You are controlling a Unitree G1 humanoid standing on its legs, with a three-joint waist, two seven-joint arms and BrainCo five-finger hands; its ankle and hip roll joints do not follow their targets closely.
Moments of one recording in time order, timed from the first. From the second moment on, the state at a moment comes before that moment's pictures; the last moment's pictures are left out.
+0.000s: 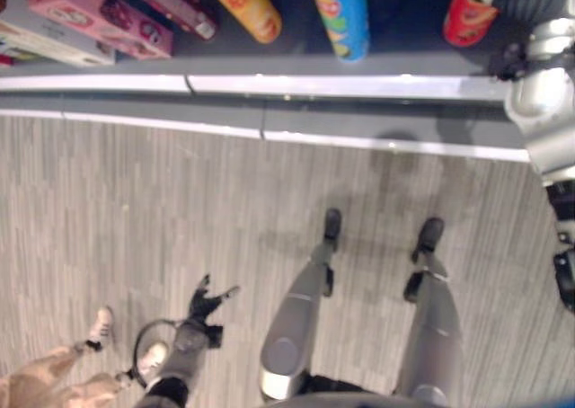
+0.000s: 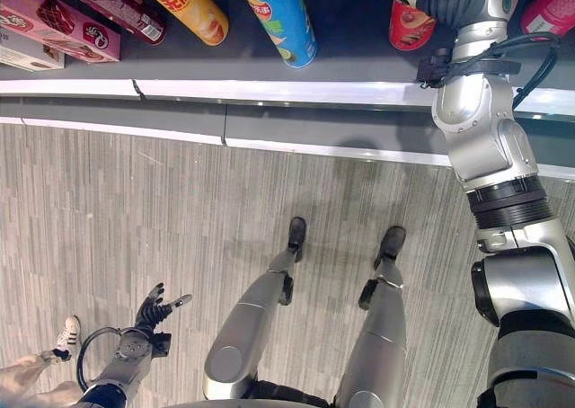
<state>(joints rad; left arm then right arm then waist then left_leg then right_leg) -0.05 0.32 -0.12 0.90 -0.16 -0.18 0.19 -1.04 -0.81 0.27 0.31 -0.35 -0.05 -0.51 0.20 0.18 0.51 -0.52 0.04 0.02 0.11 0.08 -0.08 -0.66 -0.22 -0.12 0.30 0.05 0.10</state>
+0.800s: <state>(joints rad) -0.04 0.29 -0.04 0.96 -0.09 -0.12 0.11 -0.15 -0.56 0.17 0.08 0.19 -0.18 0.01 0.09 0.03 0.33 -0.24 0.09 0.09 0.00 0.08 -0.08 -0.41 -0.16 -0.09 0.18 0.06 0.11</state>
